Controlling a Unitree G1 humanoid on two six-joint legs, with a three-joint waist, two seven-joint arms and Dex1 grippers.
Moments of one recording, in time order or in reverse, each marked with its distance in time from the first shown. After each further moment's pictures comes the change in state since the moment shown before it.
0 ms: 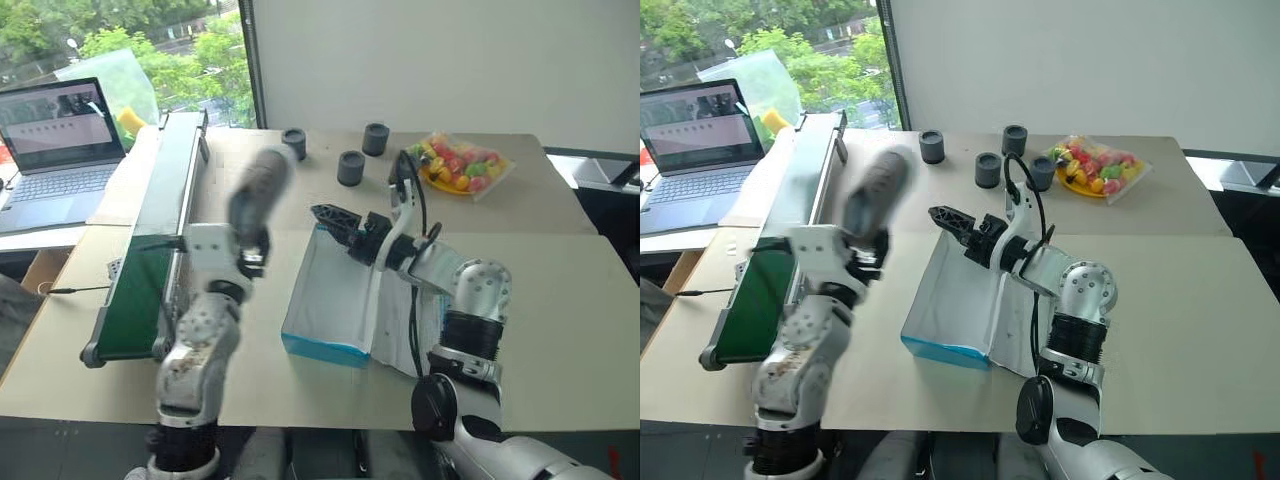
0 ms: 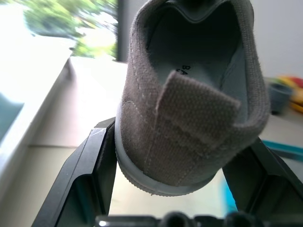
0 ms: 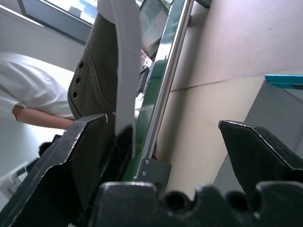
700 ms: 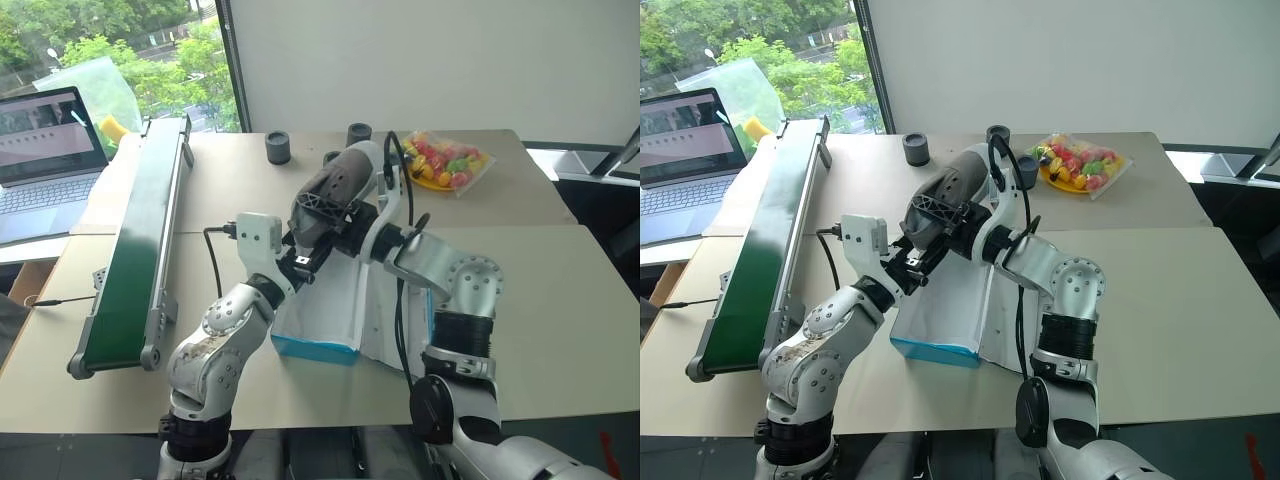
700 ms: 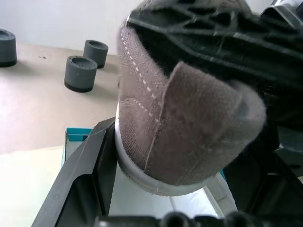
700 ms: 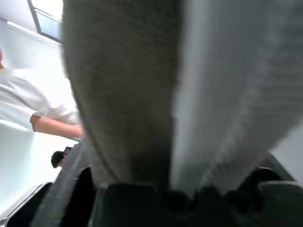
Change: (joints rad) left arm -0.090 -0.013 -0.022 -0.047 -0.161 0.150 -0.100; right arm -0.001 0.000 0.153 -0.020 0.291 -0.138 -0.275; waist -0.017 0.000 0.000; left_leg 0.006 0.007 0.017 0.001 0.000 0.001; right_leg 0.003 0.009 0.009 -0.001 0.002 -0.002
